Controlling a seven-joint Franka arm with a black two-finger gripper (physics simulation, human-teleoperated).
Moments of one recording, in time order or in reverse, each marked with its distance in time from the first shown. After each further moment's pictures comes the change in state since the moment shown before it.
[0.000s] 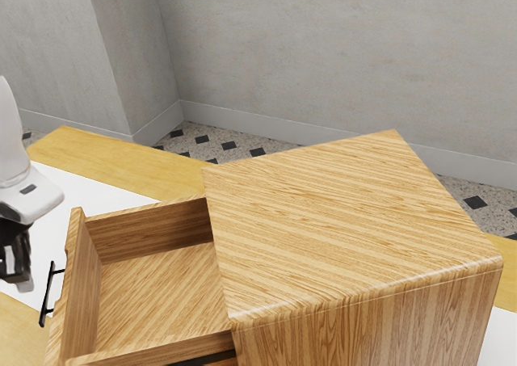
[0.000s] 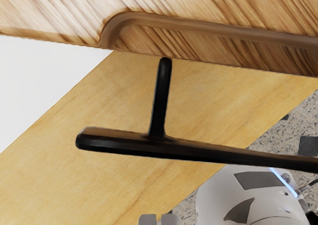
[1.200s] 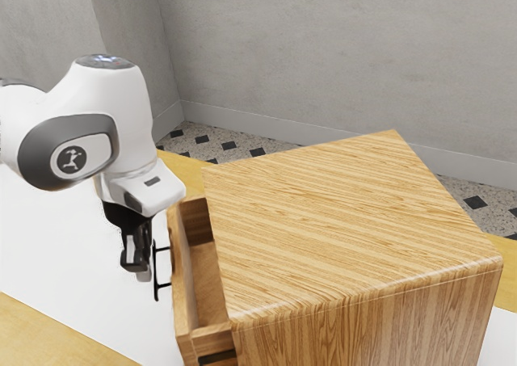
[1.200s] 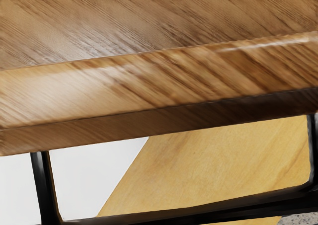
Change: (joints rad) arm 0.007 0.404 -0.295 0.252 -0.209 0.212 0.039
